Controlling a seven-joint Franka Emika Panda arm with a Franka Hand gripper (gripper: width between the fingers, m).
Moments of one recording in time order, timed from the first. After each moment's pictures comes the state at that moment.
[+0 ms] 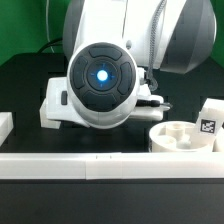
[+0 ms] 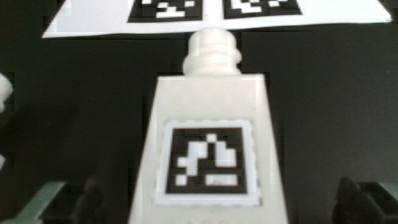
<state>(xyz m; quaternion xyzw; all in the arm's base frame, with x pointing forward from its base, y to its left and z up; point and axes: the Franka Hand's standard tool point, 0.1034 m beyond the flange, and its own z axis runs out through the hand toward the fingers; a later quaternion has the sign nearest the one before) 0.493 -0.033 0.007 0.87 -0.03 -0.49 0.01</state>
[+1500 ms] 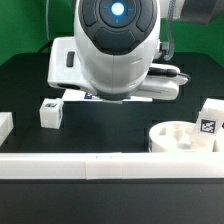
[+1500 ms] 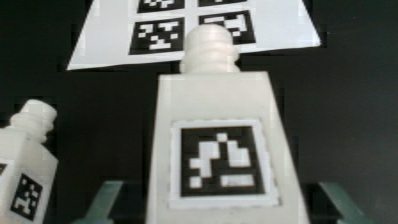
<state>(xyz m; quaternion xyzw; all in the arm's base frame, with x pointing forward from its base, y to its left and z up) 0.535 -0.019 0.060 0.89 -0.06 -0.45 0.02</state>
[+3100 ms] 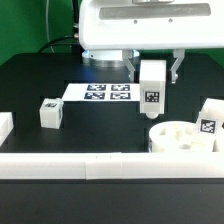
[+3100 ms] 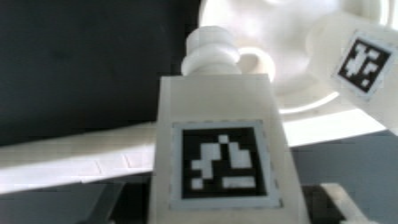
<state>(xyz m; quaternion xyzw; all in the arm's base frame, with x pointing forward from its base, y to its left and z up) 0.622 0.034 0.117 0.99 -0.09 0.13 -0.01</state>
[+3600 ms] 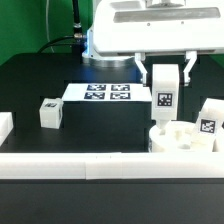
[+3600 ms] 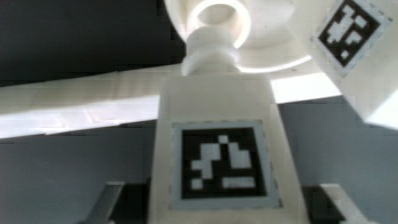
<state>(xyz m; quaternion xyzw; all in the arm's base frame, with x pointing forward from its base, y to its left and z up) 0.627 0.058 0.112 0.97 -0.06 0.23 0.00</state>
